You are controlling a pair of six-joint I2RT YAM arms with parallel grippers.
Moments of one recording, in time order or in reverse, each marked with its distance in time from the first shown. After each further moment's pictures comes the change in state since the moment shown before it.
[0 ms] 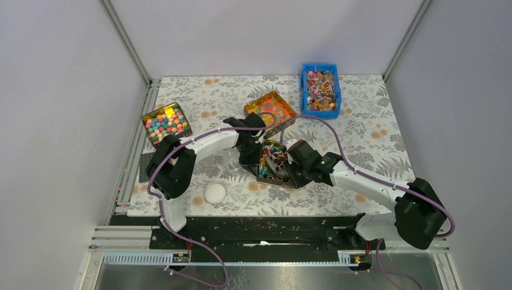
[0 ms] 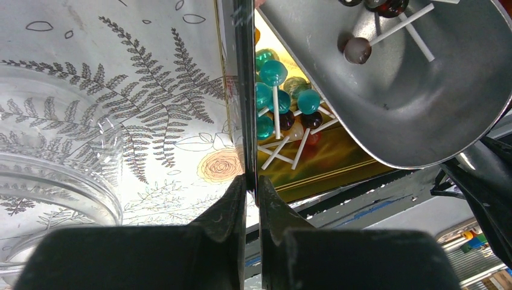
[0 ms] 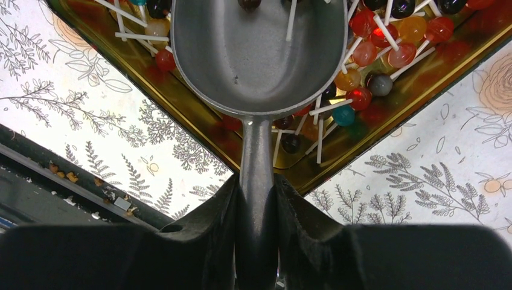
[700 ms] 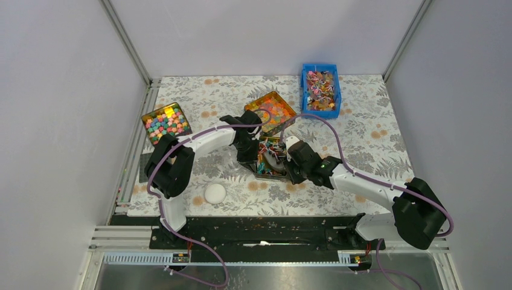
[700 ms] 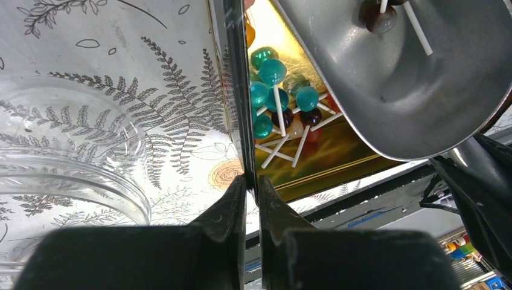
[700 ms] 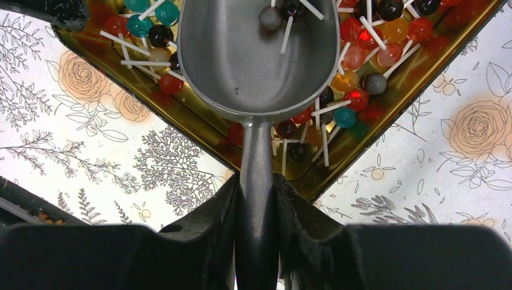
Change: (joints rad) left arm 0.040 0.000 0.000 0.016 -0.004 -0.022; right arm 0.002 -0.001 -0.063 0.199 0.069 -0.016
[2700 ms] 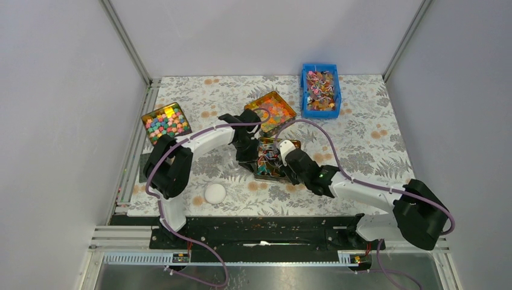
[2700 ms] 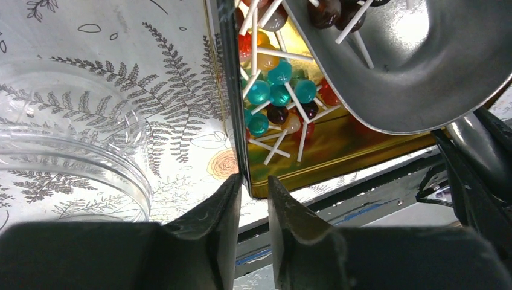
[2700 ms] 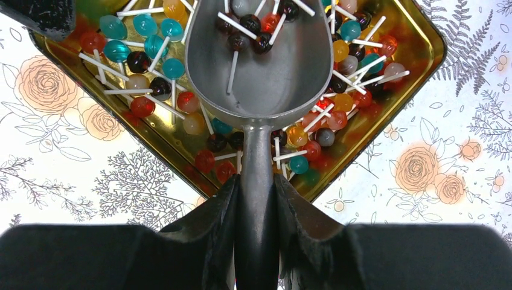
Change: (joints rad) left arm 0.008 -0.003 0.015 -0.038 0.000 -0.001; right arm 0.084 -0.009 -0.081 0.185 0.170 -0.176
